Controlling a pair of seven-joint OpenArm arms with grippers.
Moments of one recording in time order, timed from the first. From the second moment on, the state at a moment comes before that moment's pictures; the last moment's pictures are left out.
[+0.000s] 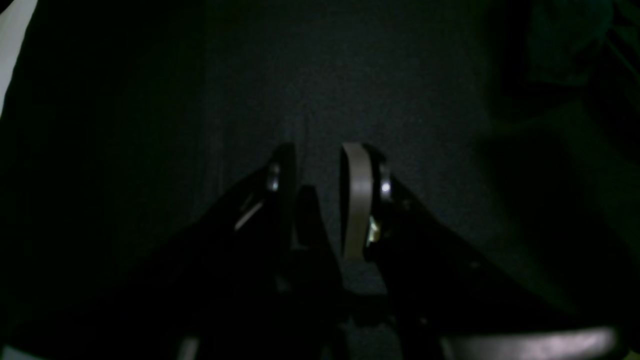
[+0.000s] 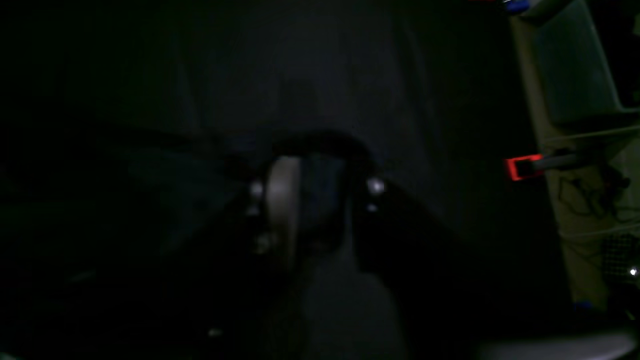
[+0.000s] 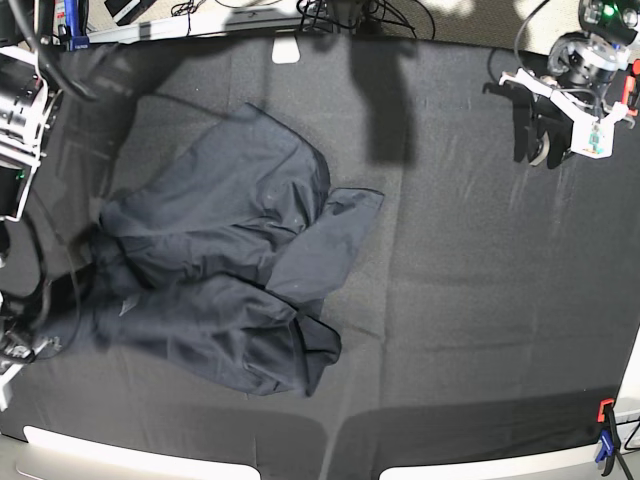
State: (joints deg) left arm 37.2 -11.4 -19.6 116.1 -15.0 -23.5 18.6; right arm 34.7 32.5 11.4 62.5 5.9 17.4 -54.4
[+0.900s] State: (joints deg) left arm 19.0 -8.8 5.1 111.6 -12.5 -23.3 23.1; right arm 17.9 39.5 25.4 62.6 11.4 23.4 -58.4
